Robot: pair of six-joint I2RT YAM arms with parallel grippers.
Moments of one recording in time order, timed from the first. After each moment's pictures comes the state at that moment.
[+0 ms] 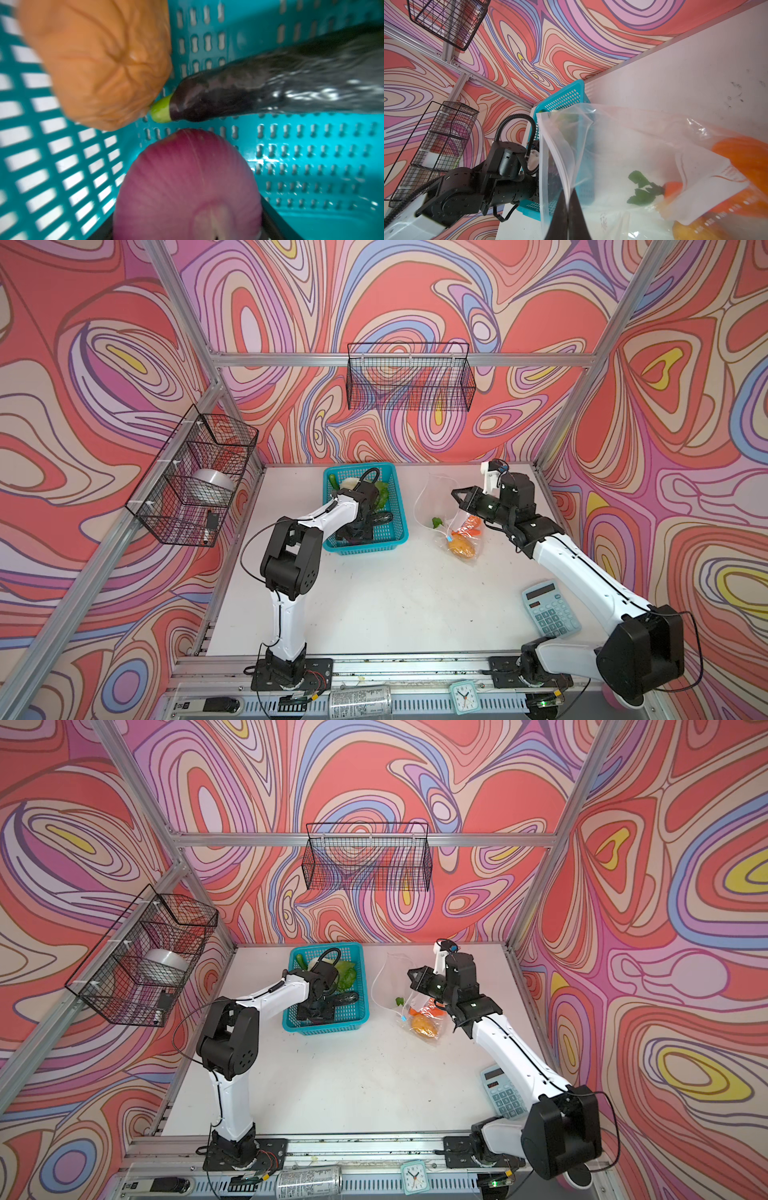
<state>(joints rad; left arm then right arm) -0.41 1.98 1.50 -0.92 -0.20 -0.46 0.28 1.30 1.05 -0.13 -0.33 0.70</state>
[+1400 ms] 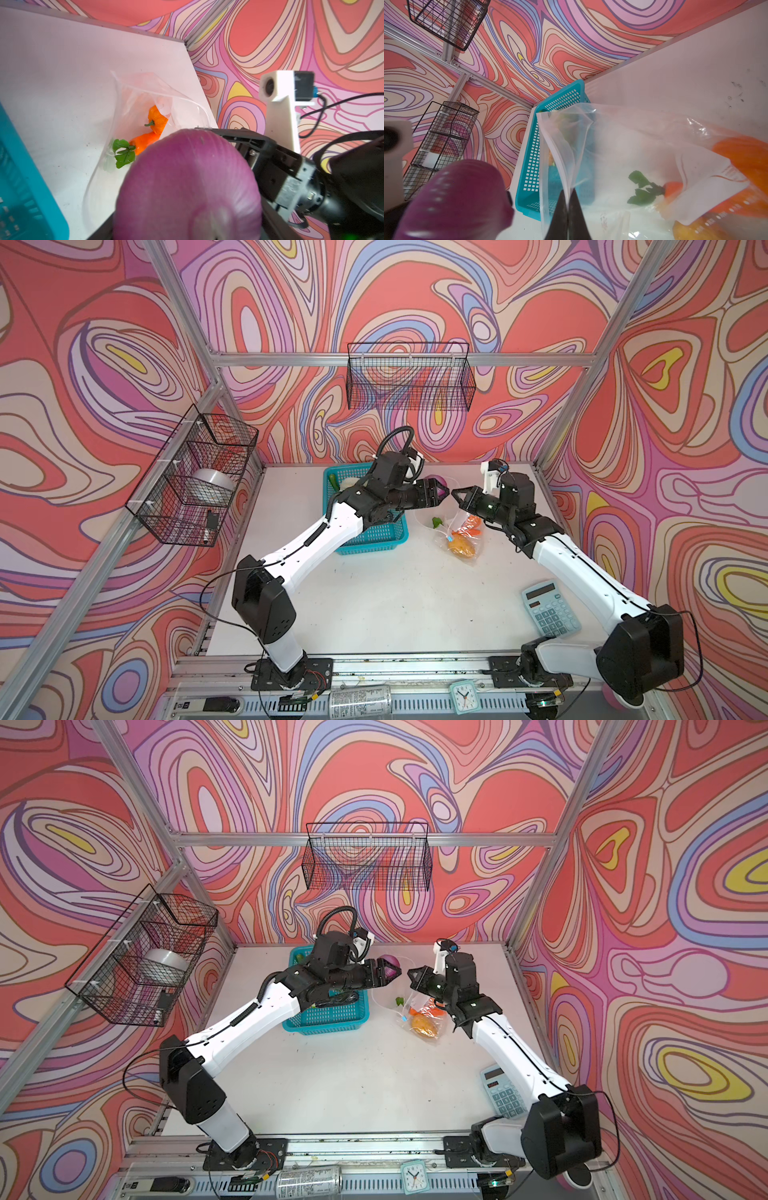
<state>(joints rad) -0.70 1.72 1.62 -0.40 0.32 -0.73 0.29 1.31 1.05 -0.13 -0.33 0.70</state>
